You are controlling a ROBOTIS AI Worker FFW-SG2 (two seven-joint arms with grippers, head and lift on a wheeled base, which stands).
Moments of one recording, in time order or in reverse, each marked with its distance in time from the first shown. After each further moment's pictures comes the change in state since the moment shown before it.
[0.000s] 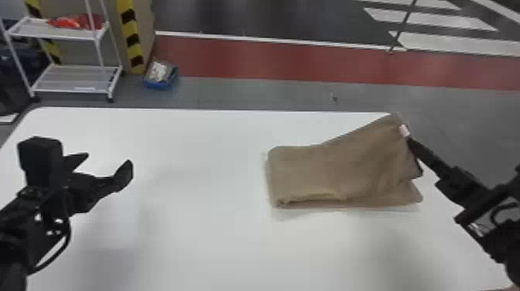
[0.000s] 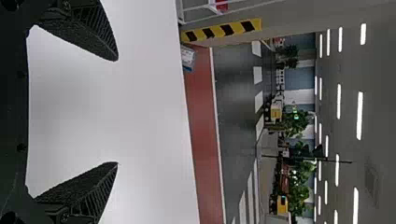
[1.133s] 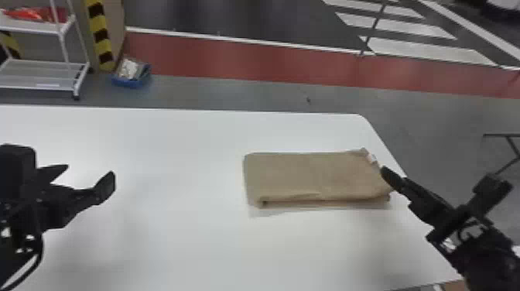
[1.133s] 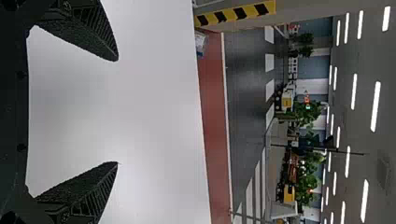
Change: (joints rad) left arm 0.044 -0.016 -0.030 -0.095 0.040 0.094 0.007; right arm 0.049 -0.045 -0.011 0.137 0.048 -0.092 -0.022
